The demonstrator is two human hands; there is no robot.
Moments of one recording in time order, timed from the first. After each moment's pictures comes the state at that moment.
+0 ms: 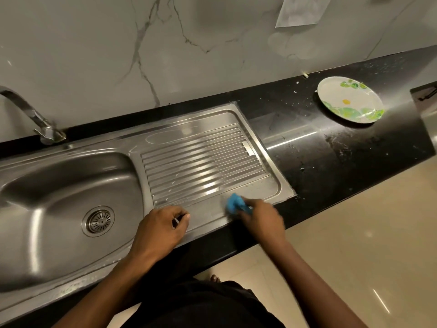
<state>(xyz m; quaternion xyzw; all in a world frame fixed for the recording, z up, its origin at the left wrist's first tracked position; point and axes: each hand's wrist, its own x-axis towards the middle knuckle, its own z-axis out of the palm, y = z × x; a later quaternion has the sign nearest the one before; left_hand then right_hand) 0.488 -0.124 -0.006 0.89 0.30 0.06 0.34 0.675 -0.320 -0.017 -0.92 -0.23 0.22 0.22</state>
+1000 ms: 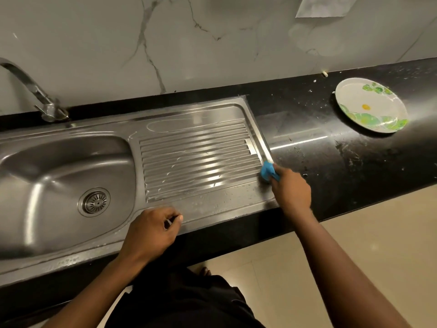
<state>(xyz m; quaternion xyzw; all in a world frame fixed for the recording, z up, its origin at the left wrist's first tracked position) 0.491 -0.153 -0.020 0.87 0.33 0.08 0.35 0.813 -0.334 -0.027 -0.95 -0.26 0.10 0.13</state>
